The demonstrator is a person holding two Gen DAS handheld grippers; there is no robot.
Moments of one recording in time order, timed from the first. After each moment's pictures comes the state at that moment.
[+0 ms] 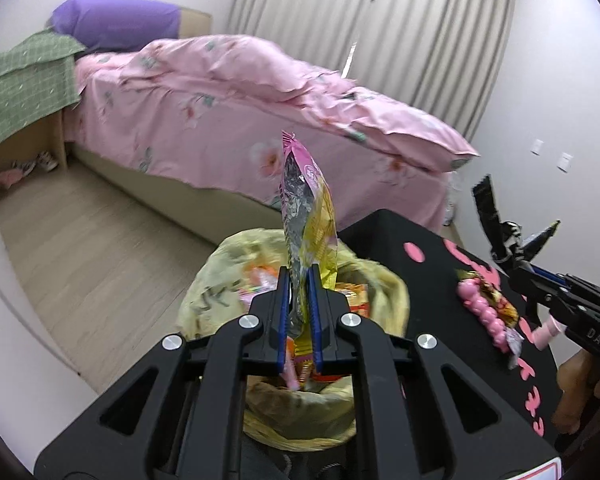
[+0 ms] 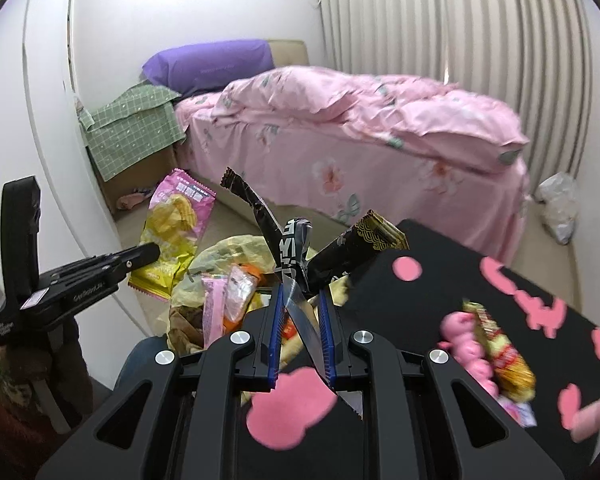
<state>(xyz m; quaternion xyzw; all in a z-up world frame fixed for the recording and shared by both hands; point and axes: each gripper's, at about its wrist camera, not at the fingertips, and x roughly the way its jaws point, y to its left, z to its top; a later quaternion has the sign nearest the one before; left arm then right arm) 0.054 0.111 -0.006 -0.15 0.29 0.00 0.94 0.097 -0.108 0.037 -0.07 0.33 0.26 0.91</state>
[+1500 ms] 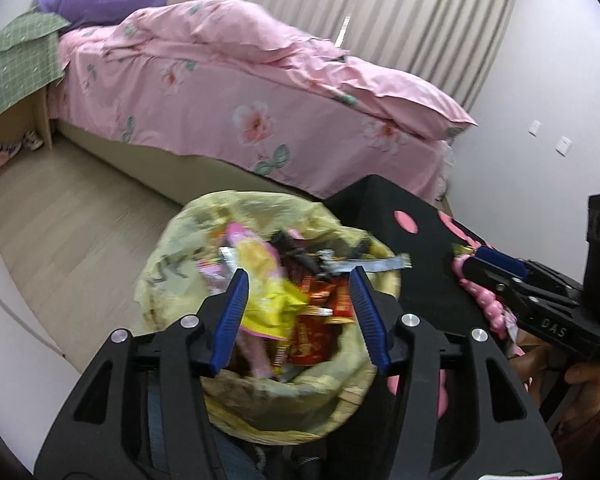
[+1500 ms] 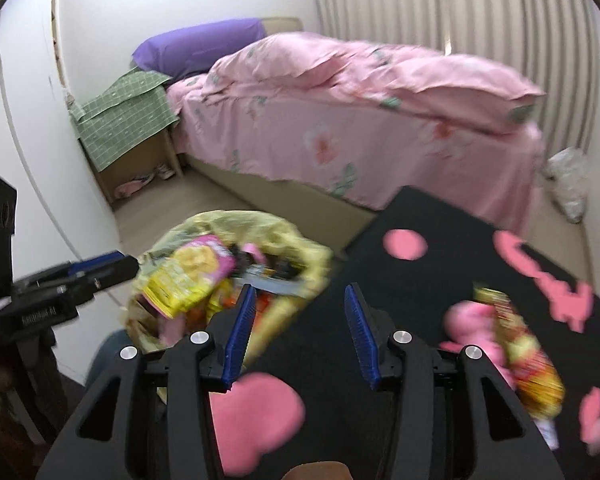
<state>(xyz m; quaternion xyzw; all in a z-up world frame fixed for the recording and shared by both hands) 0.077 0.078 -0.025 -0.15 0.34 -0.04 0.93 0.134 -0.142 -0.002 -0.06 0.35 0.25 0.90</state>
